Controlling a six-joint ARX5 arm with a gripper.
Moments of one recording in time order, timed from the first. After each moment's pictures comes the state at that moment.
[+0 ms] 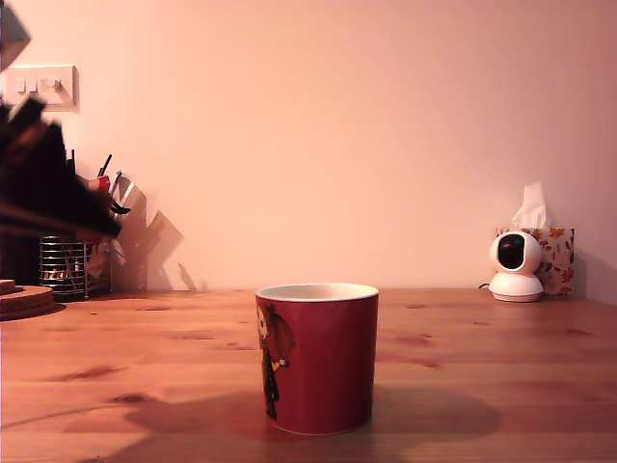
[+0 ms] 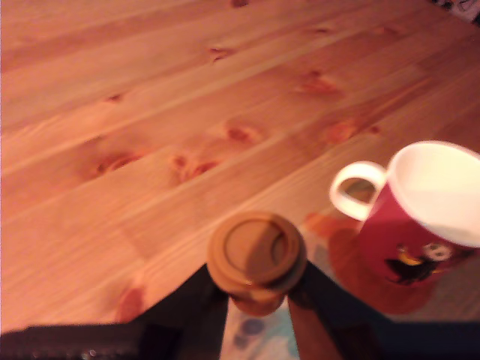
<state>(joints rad) -0.32 1.05 0.47 0.00 0.42 0.08</state>
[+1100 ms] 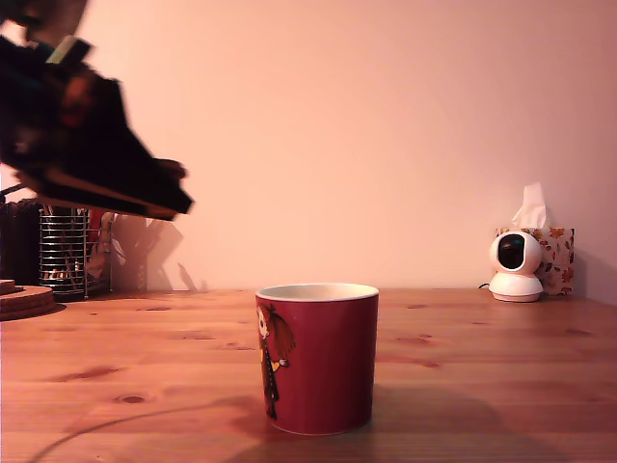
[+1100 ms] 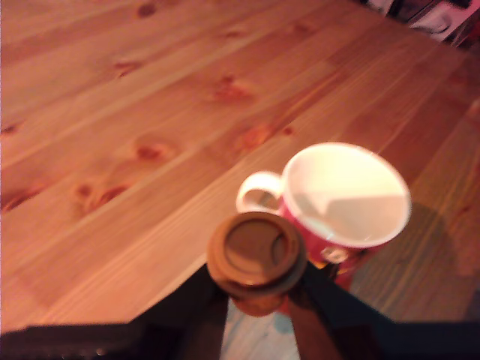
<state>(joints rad) -0.52 1.13 0.53 0.03 0.42 0.06</state>
